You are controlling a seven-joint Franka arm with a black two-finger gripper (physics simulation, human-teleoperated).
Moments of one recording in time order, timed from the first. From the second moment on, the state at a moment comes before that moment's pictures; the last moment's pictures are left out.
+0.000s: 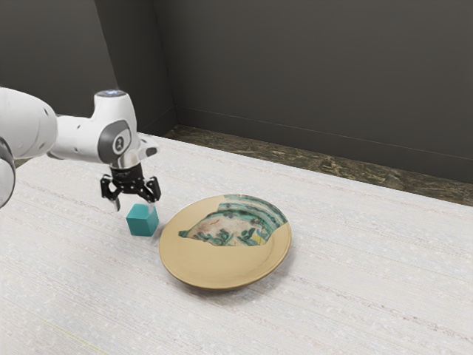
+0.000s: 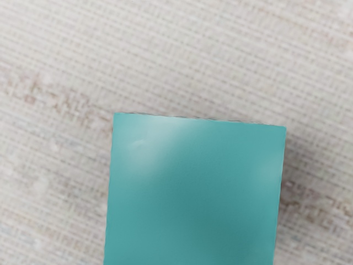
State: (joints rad) arm 0.01 0.41 0.22 -1.84 -0.04 2.17 -0.14
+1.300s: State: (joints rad) arm 0.02 0.53 0.22 -1.78 -0.13 2.23 -0.03
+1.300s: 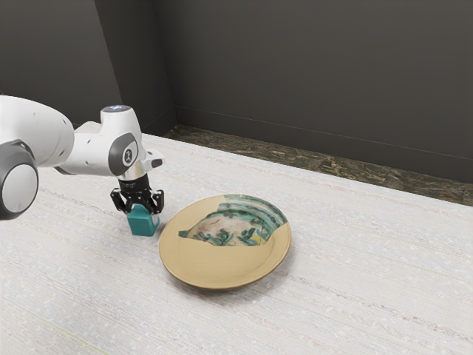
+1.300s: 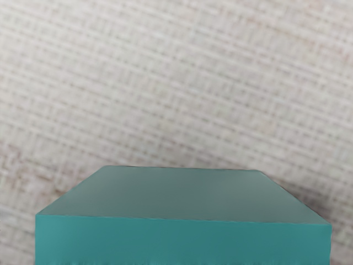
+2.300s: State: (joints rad) arm 0.04 0.29 -0.16 -1.91 -0.12 2.27 -0.31
